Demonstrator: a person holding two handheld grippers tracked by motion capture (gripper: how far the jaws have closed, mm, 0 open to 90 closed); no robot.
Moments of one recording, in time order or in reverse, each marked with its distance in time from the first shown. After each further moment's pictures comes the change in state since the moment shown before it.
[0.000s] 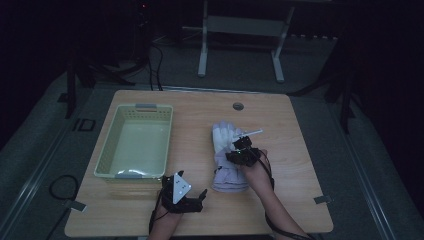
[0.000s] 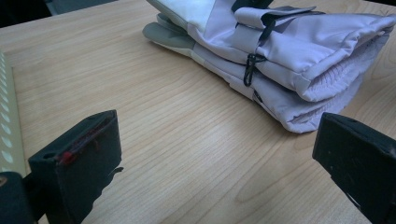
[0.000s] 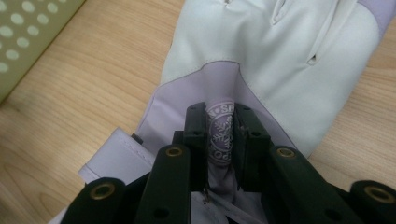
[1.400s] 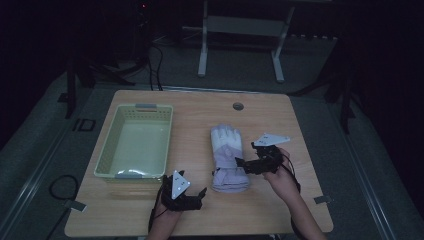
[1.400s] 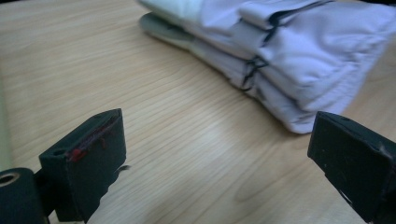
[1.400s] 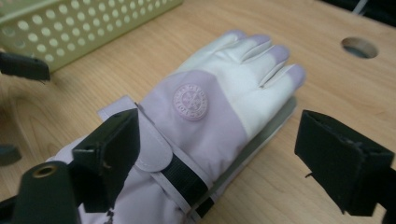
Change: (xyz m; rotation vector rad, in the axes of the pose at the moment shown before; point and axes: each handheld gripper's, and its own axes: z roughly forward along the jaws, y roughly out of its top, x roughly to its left) left arm 0.002 0.002 0.004 0.027 -0.058 -0.022; right arm -0.031 -0.027 -0.062 -0.262 0.065 -0.294
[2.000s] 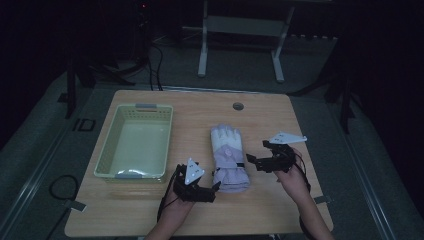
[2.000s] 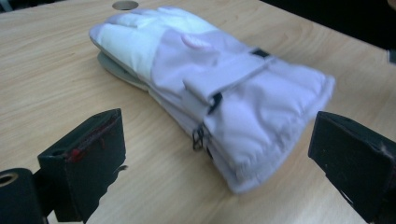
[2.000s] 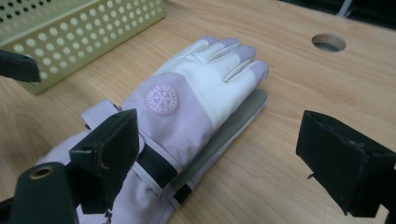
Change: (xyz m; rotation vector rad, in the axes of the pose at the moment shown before) left arm -0.010 0.062 0.008 0.053 -0.075 -0.031; right arm -0.024 -0.010 -0.019 -0.042 -0.003 0.080
